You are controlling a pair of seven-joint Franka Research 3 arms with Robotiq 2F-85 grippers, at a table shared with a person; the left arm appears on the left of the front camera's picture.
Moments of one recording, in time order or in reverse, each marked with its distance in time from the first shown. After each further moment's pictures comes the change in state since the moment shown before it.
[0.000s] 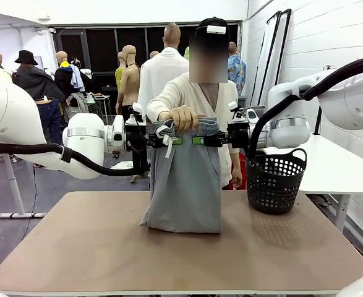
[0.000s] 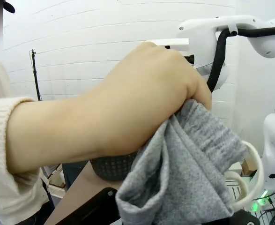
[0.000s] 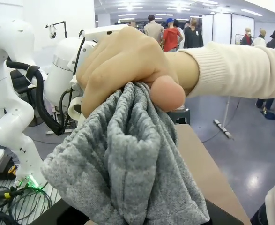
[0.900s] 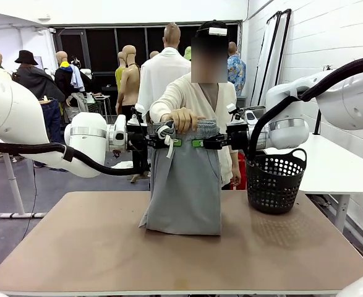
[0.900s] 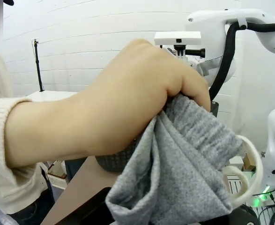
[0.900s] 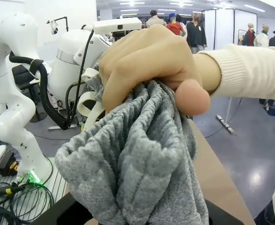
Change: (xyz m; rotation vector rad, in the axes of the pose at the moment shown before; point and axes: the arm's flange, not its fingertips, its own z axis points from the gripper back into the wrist) left arm -0.002 0.011 -0.002 0.018 0.049 0.016; right arm -0.005 -0.001 -0.002 0.012 0.026 -0.004
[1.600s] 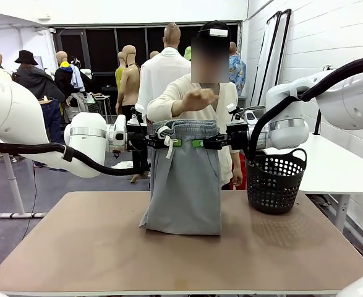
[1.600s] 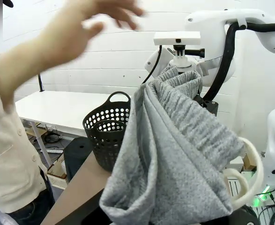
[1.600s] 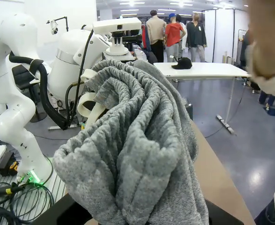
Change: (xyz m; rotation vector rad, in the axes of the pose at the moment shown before) left arm 0.000 -0.001 0.000 0.000 0.000 -0.001; right arm 0.000 0.000 0.000 0.000 0.000 0.000
